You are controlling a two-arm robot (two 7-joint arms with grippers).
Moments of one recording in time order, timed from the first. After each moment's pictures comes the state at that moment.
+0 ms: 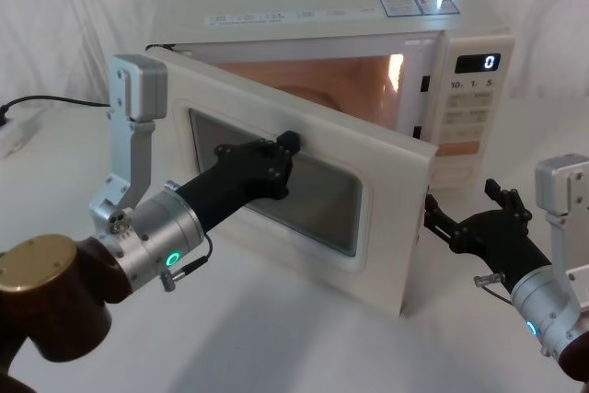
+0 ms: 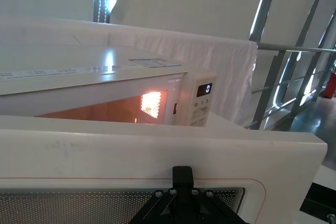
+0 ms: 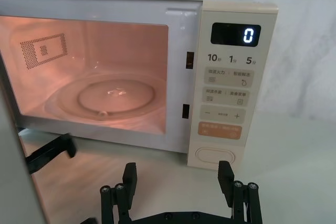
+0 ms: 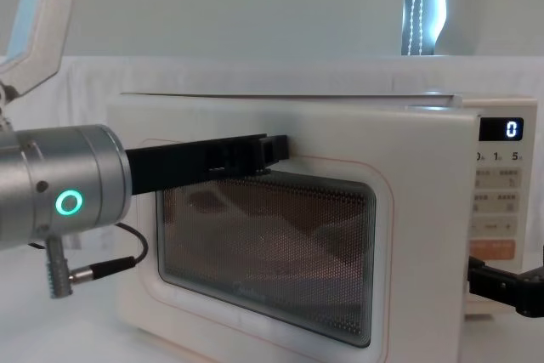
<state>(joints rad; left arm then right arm) -0.32 0.42 0.41 -1.71 -0.65 0.27 -0.31 0.00 0.10 -0.11 -1.68 0.06 0.11 0.16</state>
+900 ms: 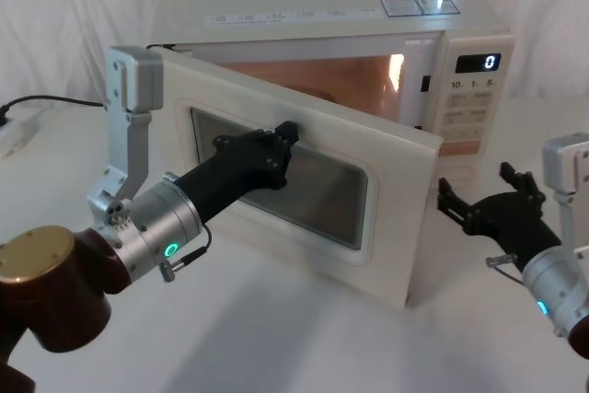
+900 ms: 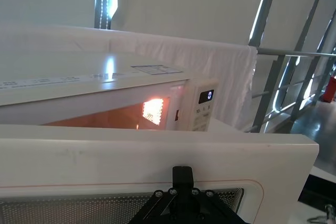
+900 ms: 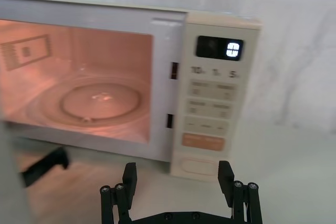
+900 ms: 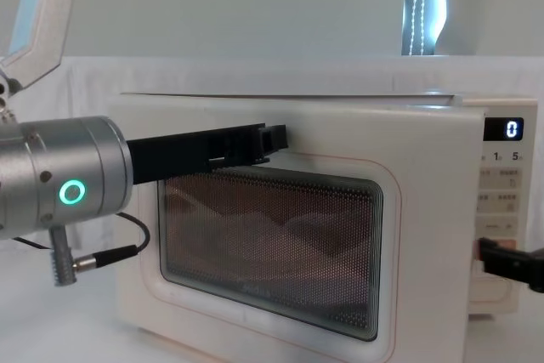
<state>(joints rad) -0.35 0.43 0.43 -1.68 -0.68 0.24 -0.31 0.04 0.12 -0.11 -1.68 0.04 0.15 0.13</state>
